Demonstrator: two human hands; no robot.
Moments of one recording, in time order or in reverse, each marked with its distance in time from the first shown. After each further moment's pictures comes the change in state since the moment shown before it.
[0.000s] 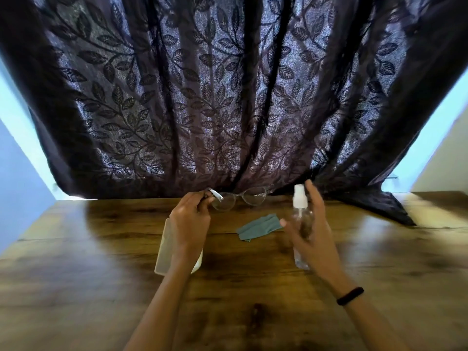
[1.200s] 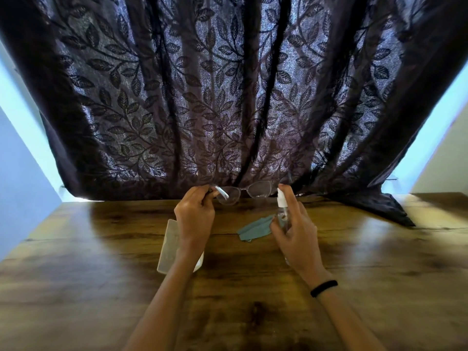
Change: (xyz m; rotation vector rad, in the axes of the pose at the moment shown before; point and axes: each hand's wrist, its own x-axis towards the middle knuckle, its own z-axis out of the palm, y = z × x) left_hand 0.010 0.020 0.000 -0.037 0.080 0.114; right_hand 0.006 0.000 0.026 -0.356 0.091 -0.137
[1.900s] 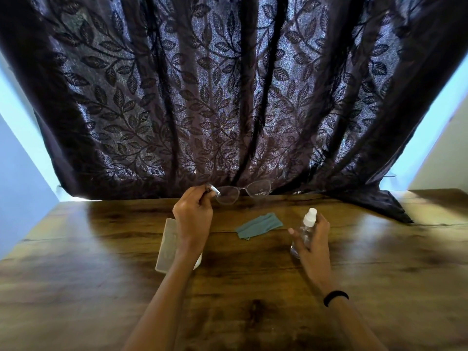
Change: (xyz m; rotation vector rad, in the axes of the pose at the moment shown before) left_hand -0.005 -0.008 0.002 -0.033 -0.051 -0.046; right_hand -0.040 0.051 -0.007 0.228 0.043 0.455
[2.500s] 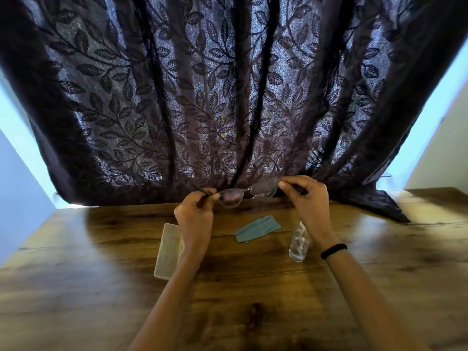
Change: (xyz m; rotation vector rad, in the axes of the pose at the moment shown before) left_hand -0.002 0.014 0.006 -0.160 -0.009 -0.280; right_hand 0.067 -0.087 -0.003 0.024 0.055 -0.201
